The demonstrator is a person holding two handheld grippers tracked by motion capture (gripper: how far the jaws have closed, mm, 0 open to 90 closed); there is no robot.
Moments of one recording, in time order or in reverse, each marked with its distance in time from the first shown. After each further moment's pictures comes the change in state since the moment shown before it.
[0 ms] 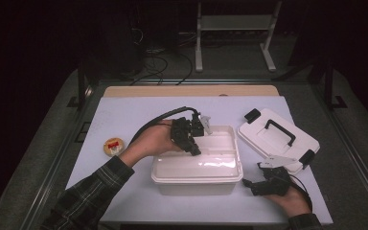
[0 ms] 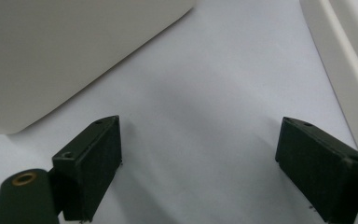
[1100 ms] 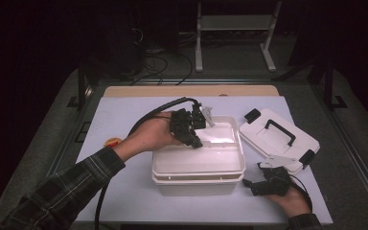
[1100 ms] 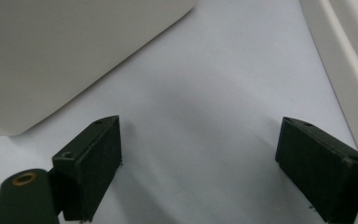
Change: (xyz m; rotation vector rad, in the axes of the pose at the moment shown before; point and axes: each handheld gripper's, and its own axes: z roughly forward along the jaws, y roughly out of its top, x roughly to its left) left arm -0.012 0.015 -0.039 -0.020 0.068 0.000; right arm 0.000 0.000 0.000 -0.001 0.002 0.003
